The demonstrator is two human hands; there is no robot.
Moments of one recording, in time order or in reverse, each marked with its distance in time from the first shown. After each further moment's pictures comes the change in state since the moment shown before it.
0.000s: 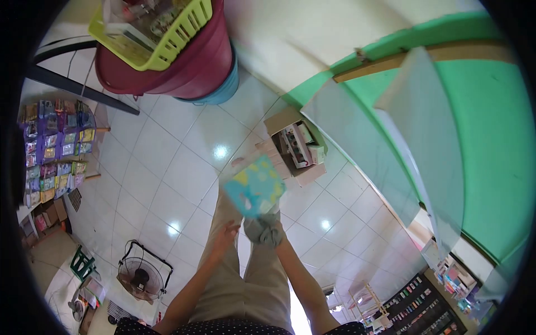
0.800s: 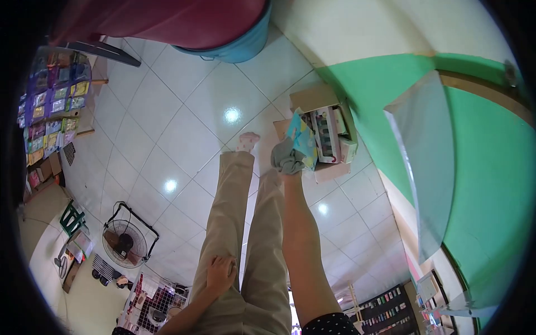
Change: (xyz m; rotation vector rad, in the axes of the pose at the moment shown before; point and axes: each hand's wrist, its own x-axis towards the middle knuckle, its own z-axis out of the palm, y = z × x) left_hand -0.048 -0.083 0.006 1.063 0.048 0.127; right_hand 0.256 0.107 0.042 -0.074 0.094 0.260
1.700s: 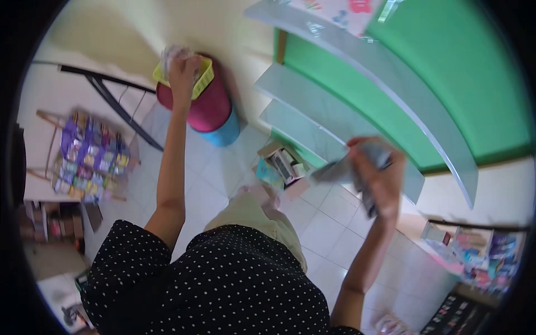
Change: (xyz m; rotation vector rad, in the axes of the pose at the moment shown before) left_hand 0.031 0.326 -0.380 -0.634 1.093 0.985; right_hand -0.575 -0.030 -0.454 0.677 0.544 -0.947
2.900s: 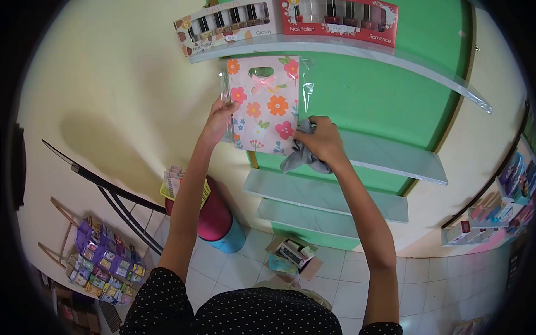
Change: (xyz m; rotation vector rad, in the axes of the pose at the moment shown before) left_hand 0.079 0.171 0.113 -0.803 -0.892 -0.007; right_hand 0.108 -0.056 -0.017 -0.316 0.301 -0.339
